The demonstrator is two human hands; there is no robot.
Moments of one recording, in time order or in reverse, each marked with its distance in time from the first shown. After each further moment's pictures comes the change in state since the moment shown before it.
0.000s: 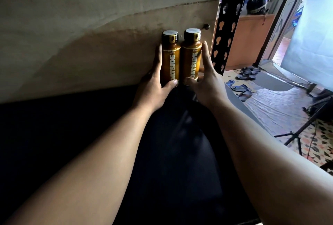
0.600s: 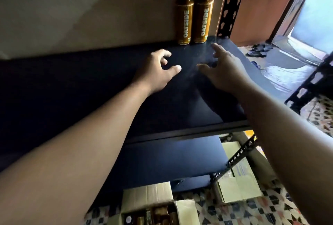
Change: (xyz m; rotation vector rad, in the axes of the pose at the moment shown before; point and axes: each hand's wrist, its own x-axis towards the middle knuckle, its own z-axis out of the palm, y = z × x) left_hand -0.122 0.014 -0.047 0.032 -0.066 -0.174; right_hand -0.127 -0.043 -0.049 -0.308 -0.203 0.071
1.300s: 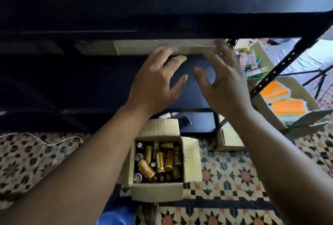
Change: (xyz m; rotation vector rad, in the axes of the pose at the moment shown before) left_hand -0.289 -0.064 0.010 0.299 0.178 0.356; right_hand -0.263 -0.014 0.096 0.083 0.076 -0.299
